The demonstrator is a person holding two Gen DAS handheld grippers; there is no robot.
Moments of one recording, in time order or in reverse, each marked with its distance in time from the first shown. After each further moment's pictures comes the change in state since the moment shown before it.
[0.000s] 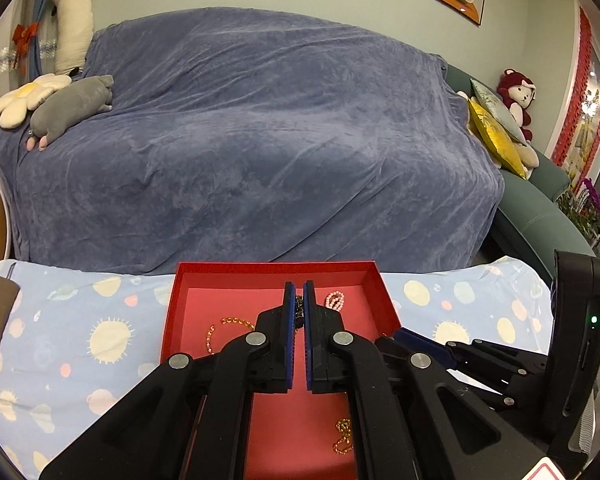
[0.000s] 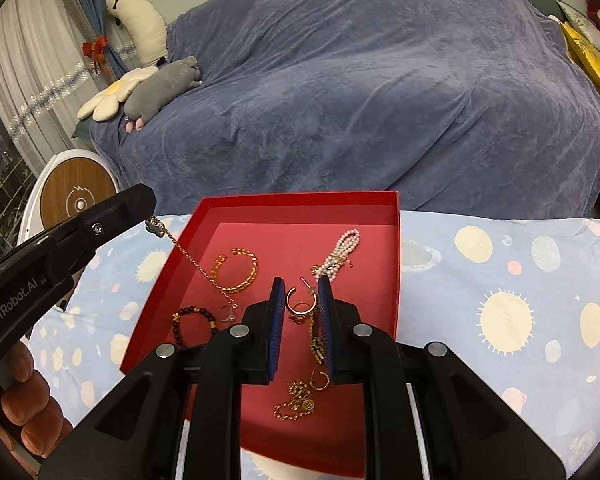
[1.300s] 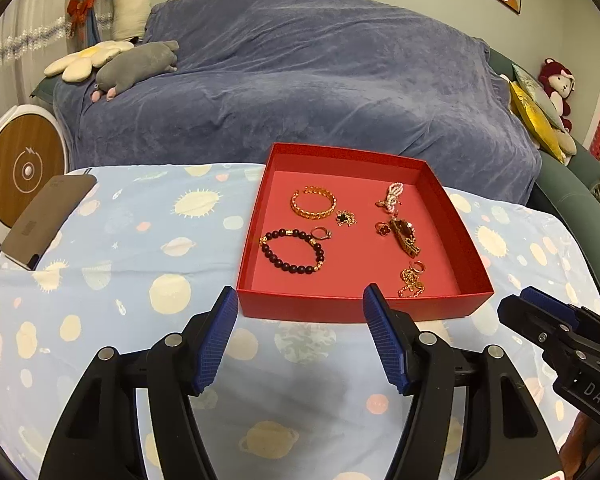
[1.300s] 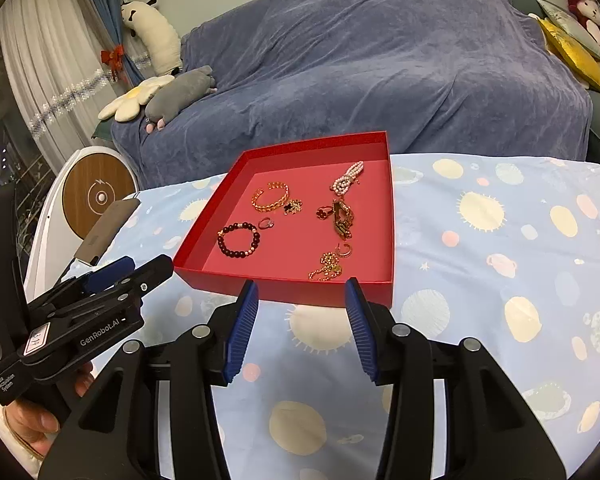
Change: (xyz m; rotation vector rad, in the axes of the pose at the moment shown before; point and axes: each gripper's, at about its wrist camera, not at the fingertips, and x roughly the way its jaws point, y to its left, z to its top) left arm -0.078 0.033 -0.130 -0.068 0.067 0.167; right arm -0.097 0.027 -0.116 -0.003 -0.078 0.015
